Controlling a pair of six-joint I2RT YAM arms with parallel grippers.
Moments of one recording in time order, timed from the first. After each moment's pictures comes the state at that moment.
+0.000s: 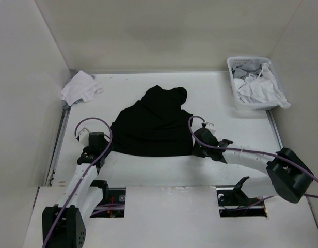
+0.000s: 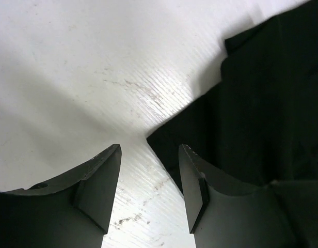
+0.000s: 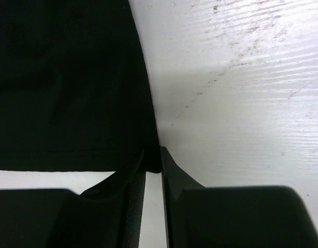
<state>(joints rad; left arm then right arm) -0.06 0.80 0.31 -0.33 -0.30 -0.85 0.74 1.32 0.56 -0.20 0.24 0.87</state>
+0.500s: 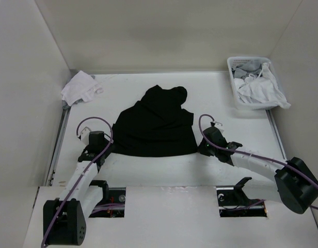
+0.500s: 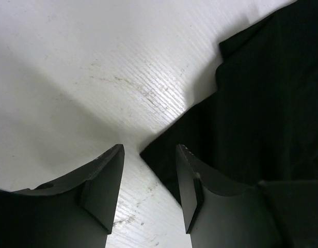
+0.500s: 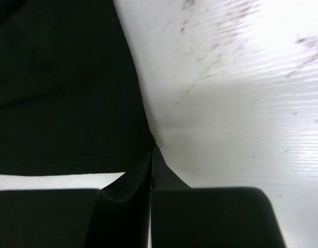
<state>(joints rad) -0.03 0.87 0.31 -0.28 -0.23 -0.84 0.65 1.21 0.48 -0.16 0.19 0.86</state>
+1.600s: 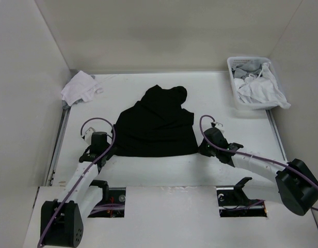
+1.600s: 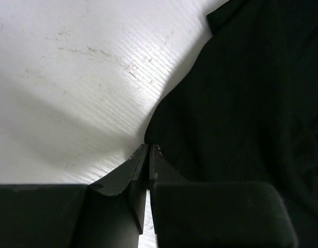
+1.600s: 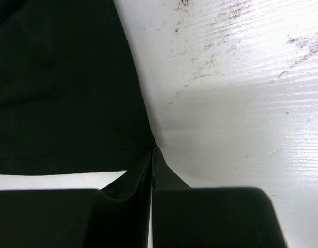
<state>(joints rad) -0.09 0.87 0.31 -0.31 -0.18 -0.87 0.63 1.18 0.46 -0.14 0.18 0.85</state>
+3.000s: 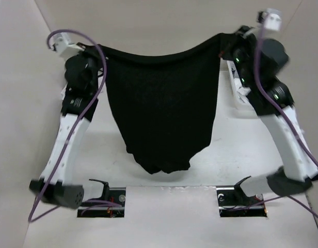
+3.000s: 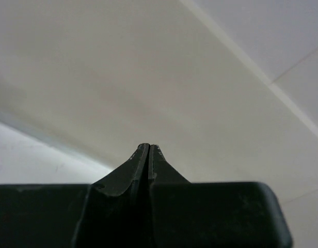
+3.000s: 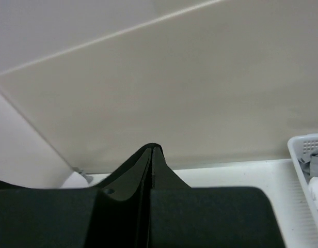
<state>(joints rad) -0.23 1.20 1.50 -0.06 -0.36 -0.65 0.57 1.33 1.94 -0.37 0.44 0.24</state>
